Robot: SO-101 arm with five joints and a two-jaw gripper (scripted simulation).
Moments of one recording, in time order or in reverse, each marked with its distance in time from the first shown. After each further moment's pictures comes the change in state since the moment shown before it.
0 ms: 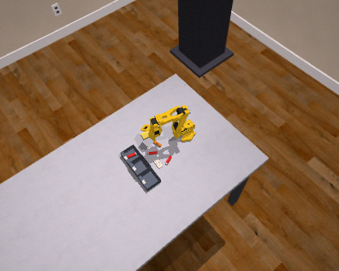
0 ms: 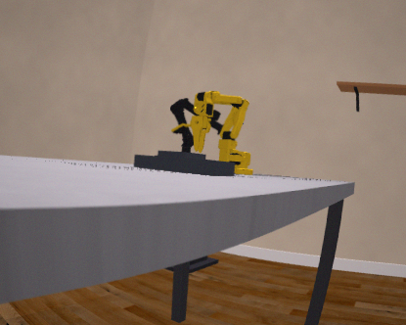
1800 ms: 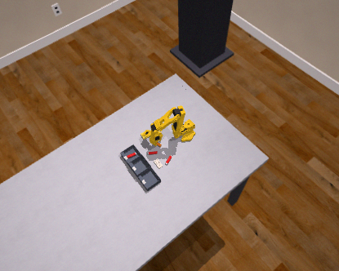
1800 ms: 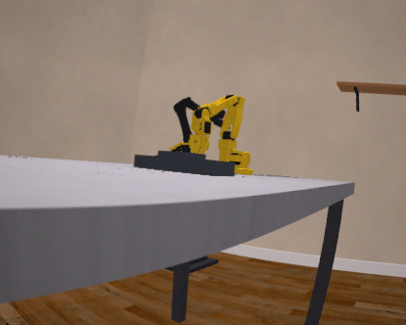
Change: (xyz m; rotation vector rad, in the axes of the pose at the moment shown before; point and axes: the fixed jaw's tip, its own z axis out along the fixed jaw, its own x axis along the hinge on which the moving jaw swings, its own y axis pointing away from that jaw) arm 0.002 -0.003 0.054 0.028 0.018 0.000
